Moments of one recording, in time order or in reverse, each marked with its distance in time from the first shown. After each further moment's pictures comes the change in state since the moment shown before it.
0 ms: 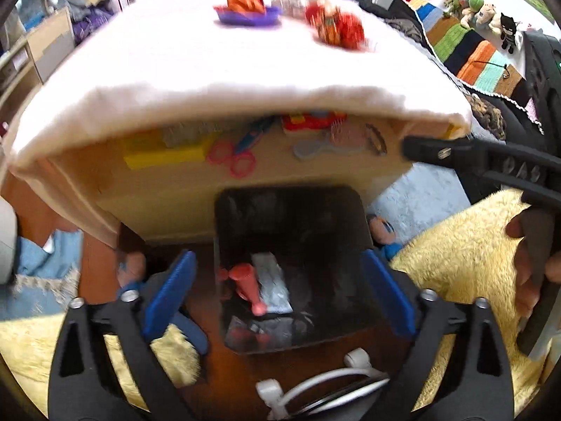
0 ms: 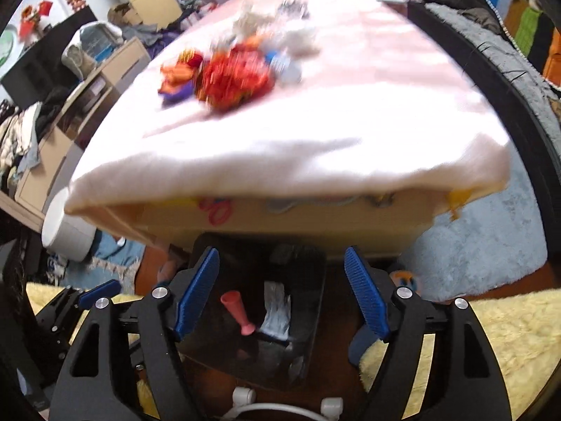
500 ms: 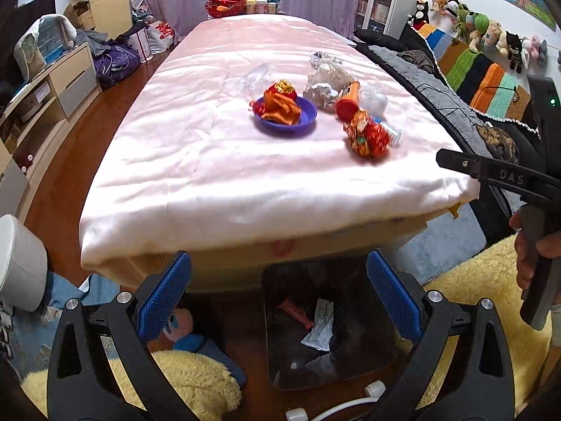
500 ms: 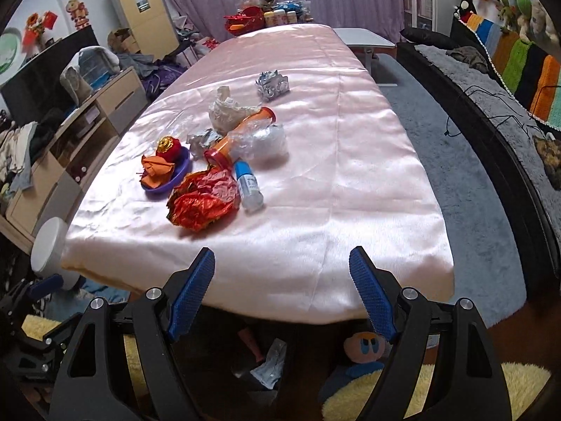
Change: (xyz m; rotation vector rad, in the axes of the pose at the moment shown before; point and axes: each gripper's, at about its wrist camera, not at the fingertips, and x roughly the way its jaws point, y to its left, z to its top) left arm -0.047 0.019 0.074 0.003 -0.111 0.069; right arm -0.017 -0.022 0.072 -0.031 -0.129 -0.044
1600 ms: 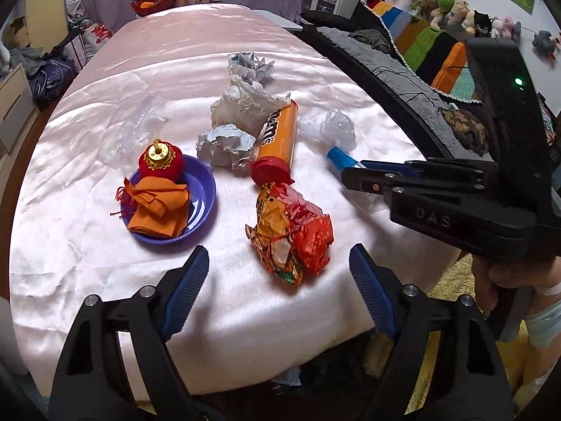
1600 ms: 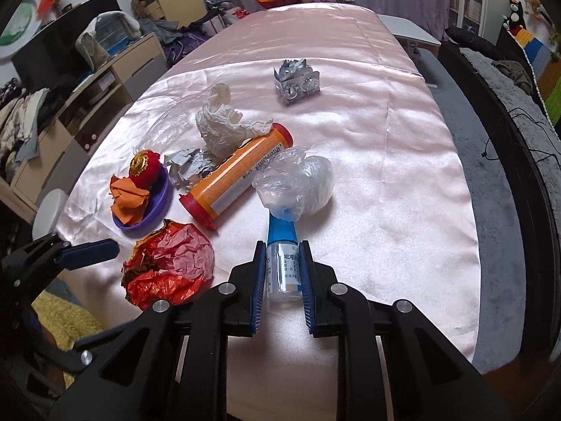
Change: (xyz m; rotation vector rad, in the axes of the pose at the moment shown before) left arm 0.094 -0.064 0.100 0.115 0.079 -0.187; right arm 0.068 -0.003 0.066 -0.139 0.116 0.077
